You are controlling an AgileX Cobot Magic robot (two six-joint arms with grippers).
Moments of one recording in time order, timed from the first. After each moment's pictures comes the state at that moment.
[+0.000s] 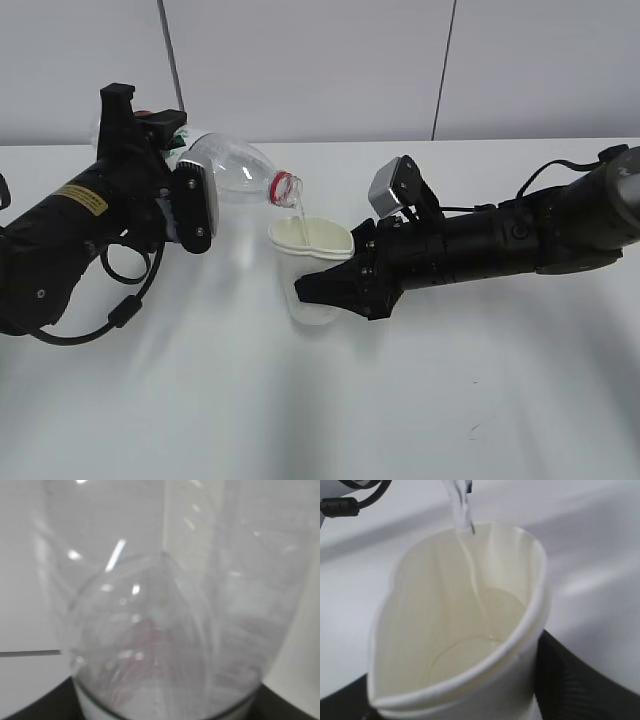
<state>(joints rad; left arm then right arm) -0.42 1.87 -0.73 -0.10 -1.02 1.62 0.21 2.11 -1.07 -1.37 -0.97 0.81</state>
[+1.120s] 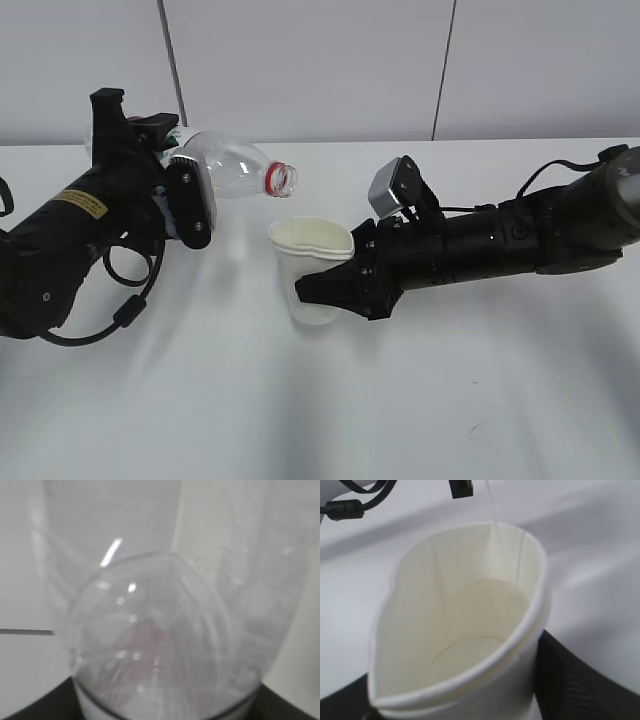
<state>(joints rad) -0.42 1.89 -0.73 -0.15 -1.05 1.56 0.21 2.11 -1.07 -1.37 -0.97 0.81</state>
